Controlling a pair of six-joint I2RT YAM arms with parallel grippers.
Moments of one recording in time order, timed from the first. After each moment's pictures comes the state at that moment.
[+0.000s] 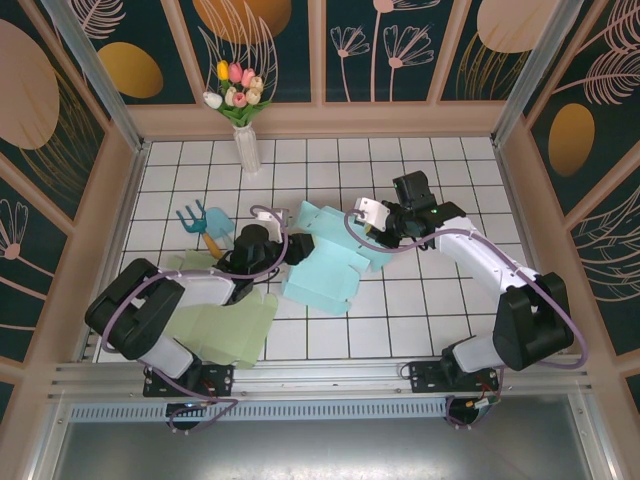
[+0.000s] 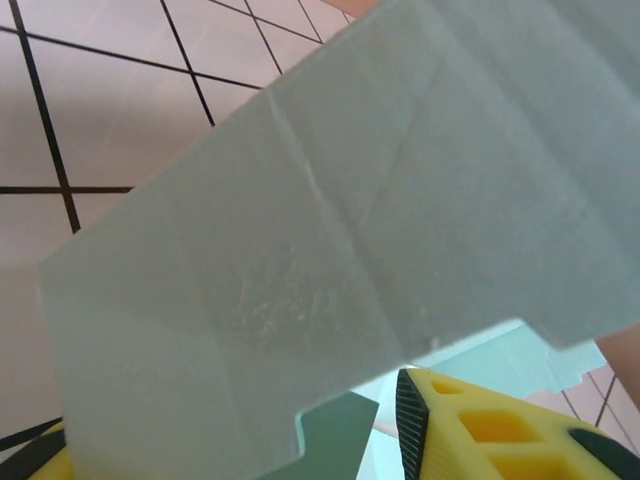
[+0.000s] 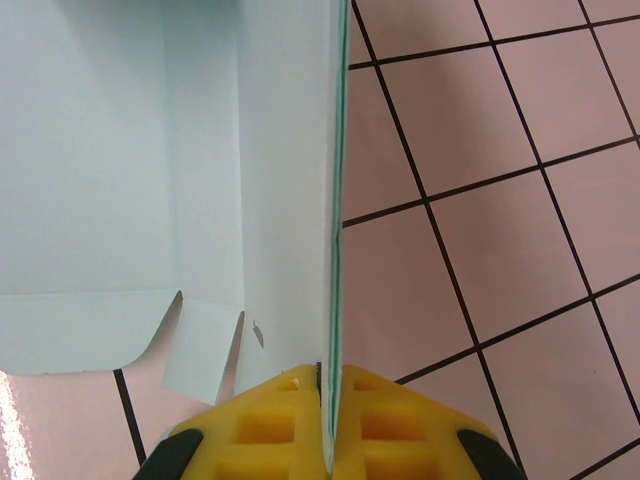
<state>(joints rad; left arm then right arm) -0.63 1.57 0.53 0.70 0.22 -0.68 0.42 1.42 1.03 -0.55 -0.33 -0.86</state>
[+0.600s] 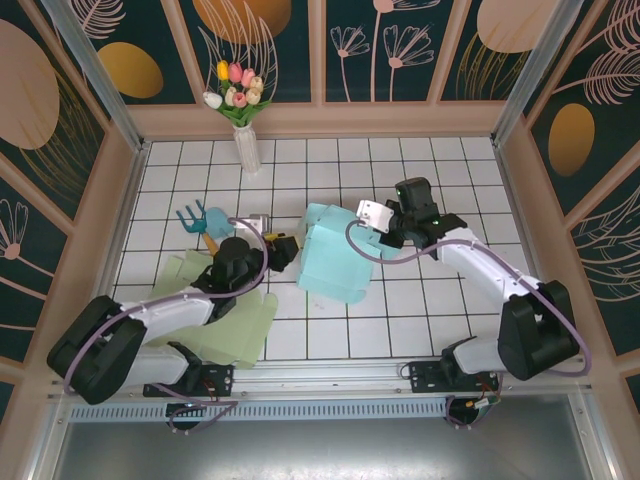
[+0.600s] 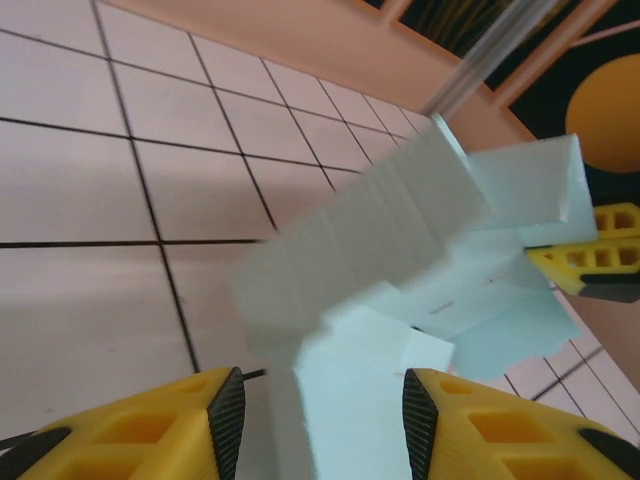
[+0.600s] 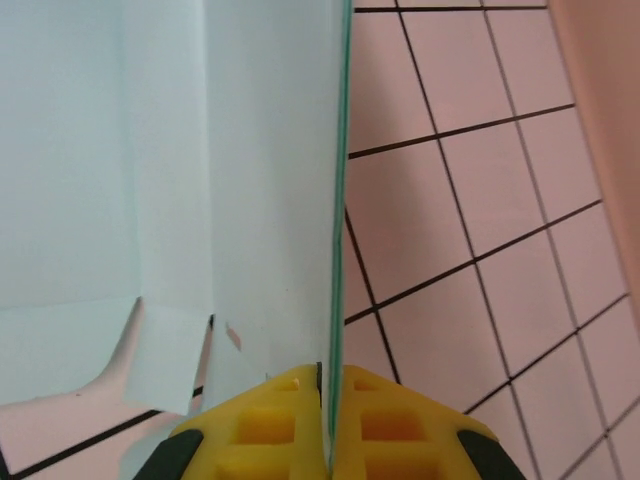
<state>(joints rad) -0.63 1.26 0.37 0.64 0.06 -0.60 0.43 1.35 0.92 -0.37 -0.15 -0.97</state>
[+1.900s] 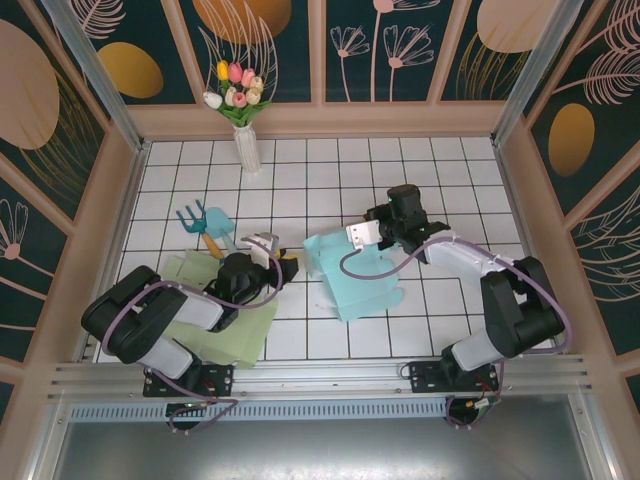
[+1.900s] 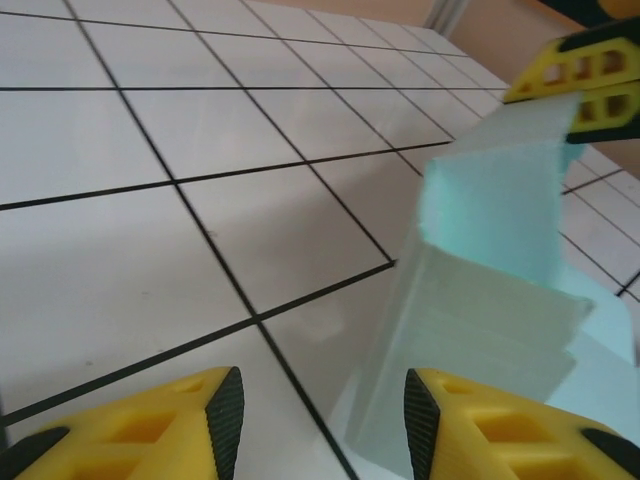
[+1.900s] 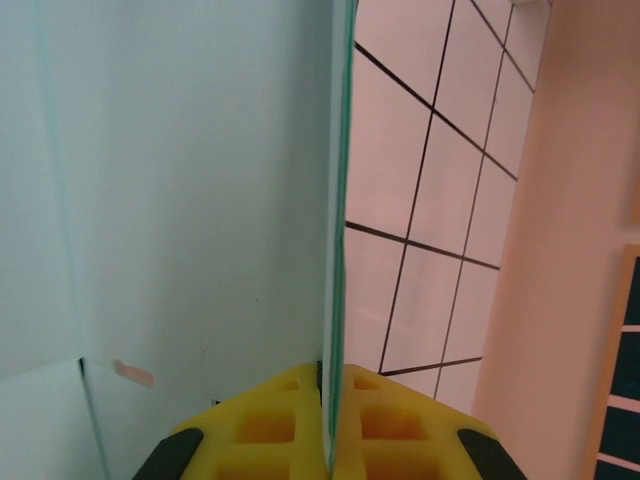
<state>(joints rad) -0.63 1.54 0.25 1.01 0.14 -0.35 0.44 1.50 0.83 -0.04 -0.20 -1.52</state>
